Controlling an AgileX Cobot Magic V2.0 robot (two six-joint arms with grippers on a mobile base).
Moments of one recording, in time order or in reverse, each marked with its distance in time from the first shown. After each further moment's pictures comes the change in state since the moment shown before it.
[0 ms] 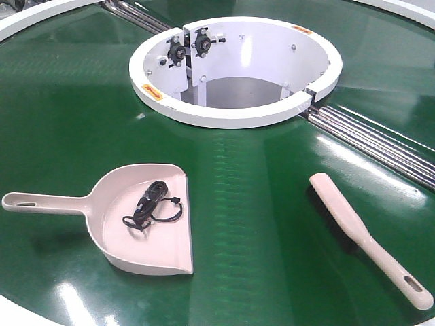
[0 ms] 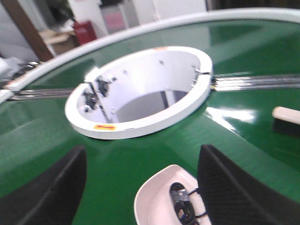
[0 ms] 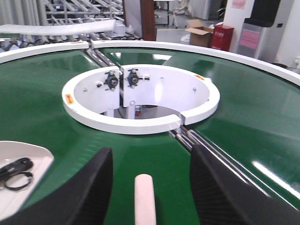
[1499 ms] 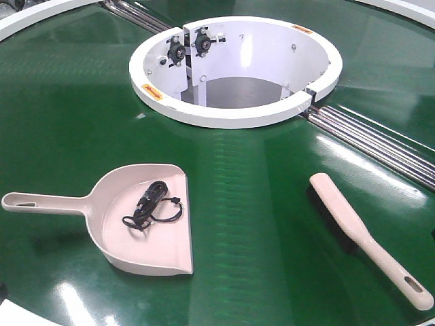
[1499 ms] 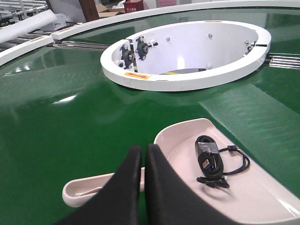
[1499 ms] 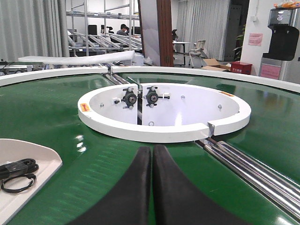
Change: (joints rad) left arm 0.000 -0.090 0.467 -0.145 -0.404 0.047; right arm 0.000 -0.096 0.630 -0.028 -0.713 0.069
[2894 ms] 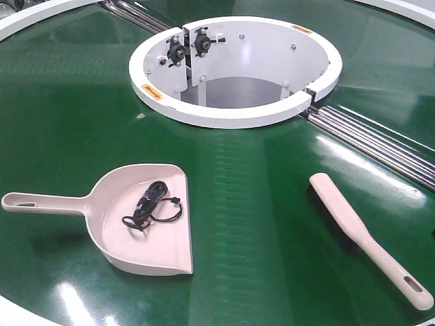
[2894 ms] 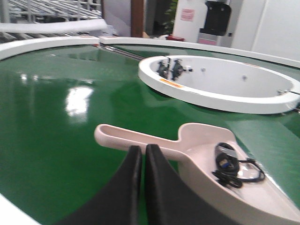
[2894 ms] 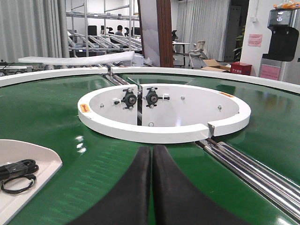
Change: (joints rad) left arm 0.110 -0.495 0.300 0.677 0.054 -0.931; right arm 0.000 0.000 0.000 0.000 -0.003 0.000
